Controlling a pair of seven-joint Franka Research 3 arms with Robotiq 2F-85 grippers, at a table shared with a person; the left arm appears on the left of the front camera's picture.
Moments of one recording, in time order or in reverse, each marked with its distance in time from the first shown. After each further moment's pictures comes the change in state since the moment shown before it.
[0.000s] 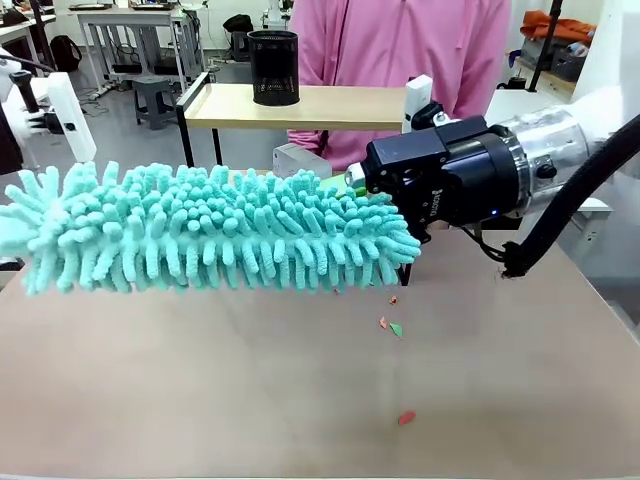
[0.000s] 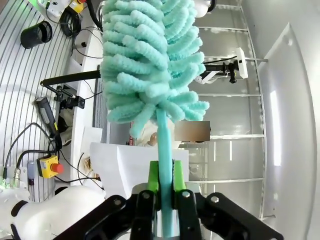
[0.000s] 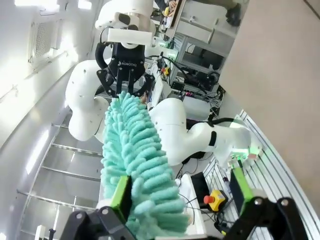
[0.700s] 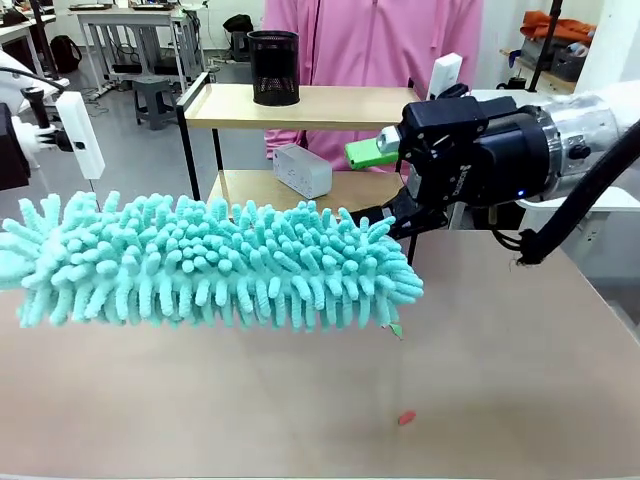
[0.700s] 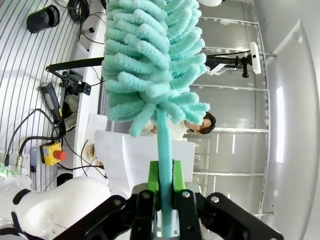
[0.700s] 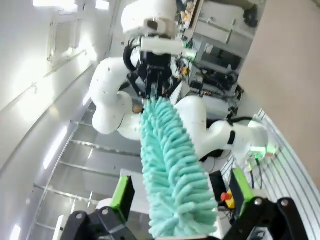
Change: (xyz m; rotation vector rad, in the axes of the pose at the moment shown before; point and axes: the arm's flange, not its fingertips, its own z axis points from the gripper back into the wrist) left arm 0.005 0.006 -0.006 0.038 0.061 0.037; right arm 0.001 0.008 0.018 0.106 0.019 -0.023
